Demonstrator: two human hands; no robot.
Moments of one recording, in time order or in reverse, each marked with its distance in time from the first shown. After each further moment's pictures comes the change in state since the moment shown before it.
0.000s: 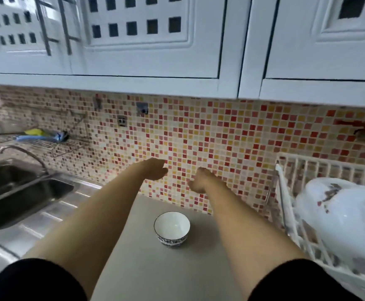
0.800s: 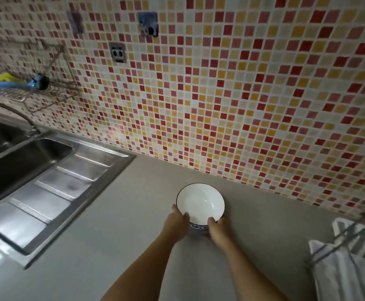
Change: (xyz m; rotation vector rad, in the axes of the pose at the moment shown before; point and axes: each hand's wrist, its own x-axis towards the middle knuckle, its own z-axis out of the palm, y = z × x) left_hand 0.067 -0.074 0.295 -0.632 -0.215 -0.467; right_hand 0.094 0.046 0.304 0.851 -0.115 0.520
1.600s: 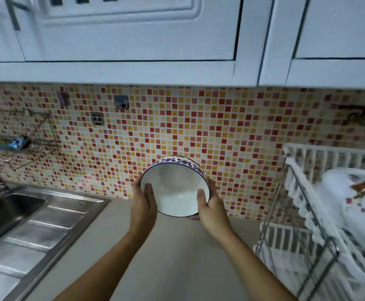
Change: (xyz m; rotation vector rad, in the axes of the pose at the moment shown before) left_hand -0.170 0.102 -0.118 -0.557 0.582 0.747; right_hand -0.215 -0.125 -0.146 0.197 0.106 -0.725
